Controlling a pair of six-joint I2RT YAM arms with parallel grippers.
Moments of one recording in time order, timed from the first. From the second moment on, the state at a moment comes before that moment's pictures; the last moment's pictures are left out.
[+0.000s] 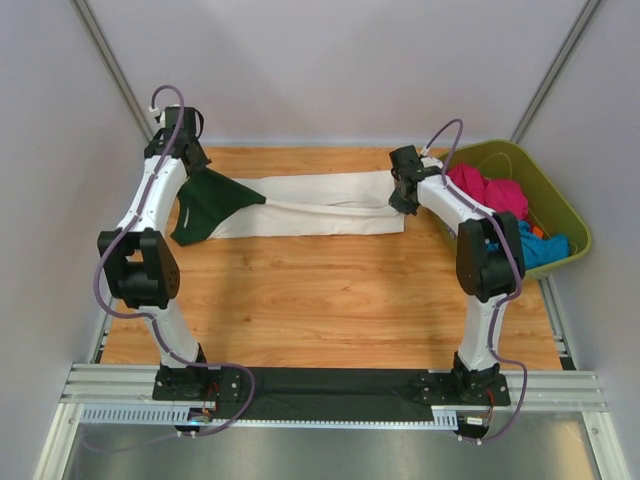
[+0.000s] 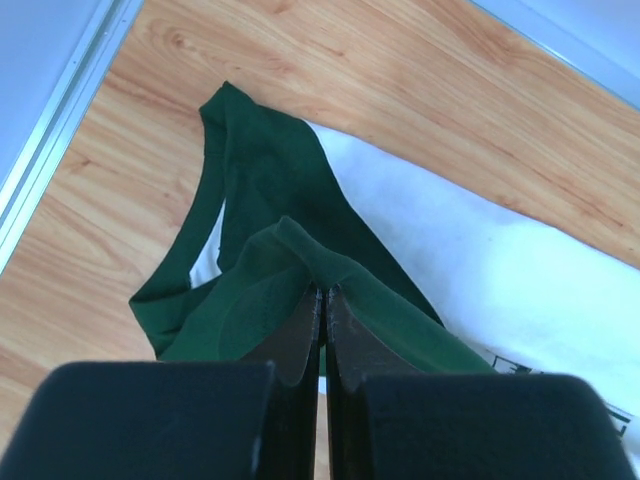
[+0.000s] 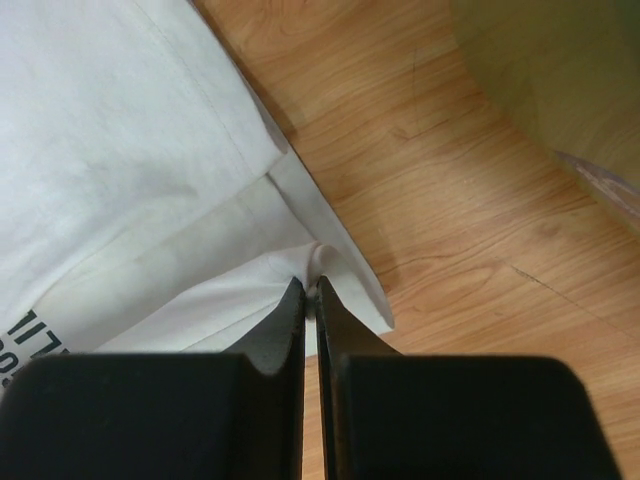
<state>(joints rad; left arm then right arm) 0.00 1.84 1.74 -0.65 -0.28 -0.42 0.29 1.99 1.56 -0.62 0.32 0.80</state>
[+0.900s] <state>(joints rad) -0.02 1.97 1.84 -0.61 -0.44 -0.37 0.27 2.13 1.73 -0.63 0.33 0.77</state>
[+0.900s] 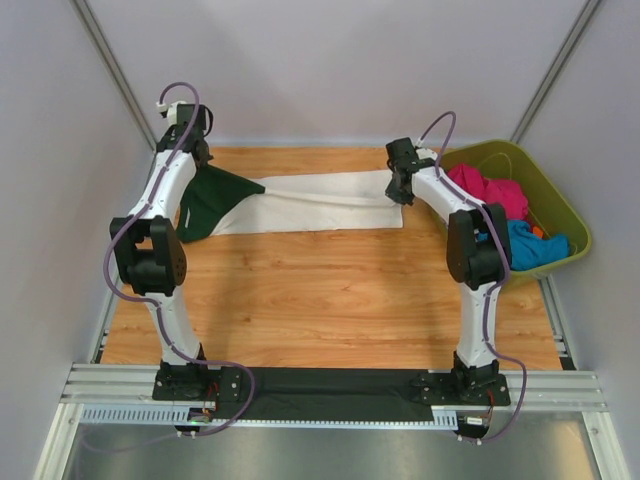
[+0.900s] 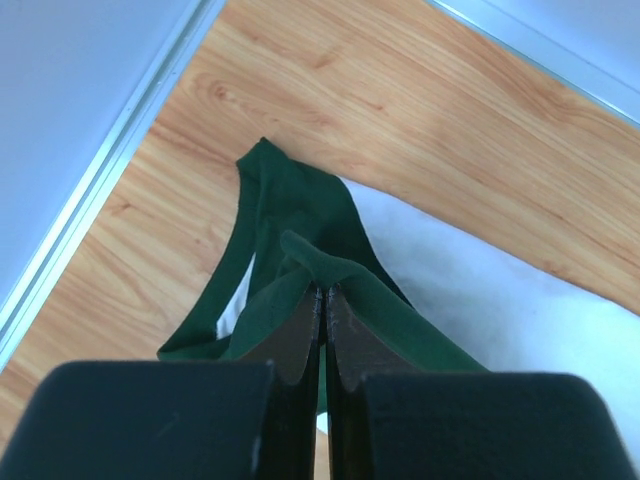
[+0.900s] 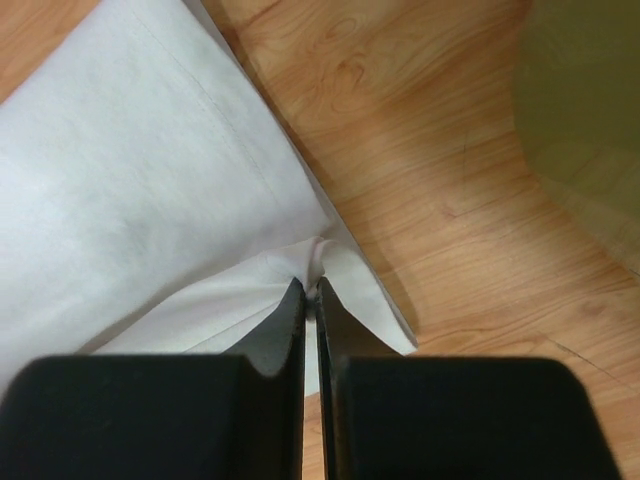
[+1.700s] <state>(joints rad) -0.02 1.97 1.73 -0.61 -0.53 -0.44 0.26 2.29 1.95 -0.68 0.33 0.72</state>
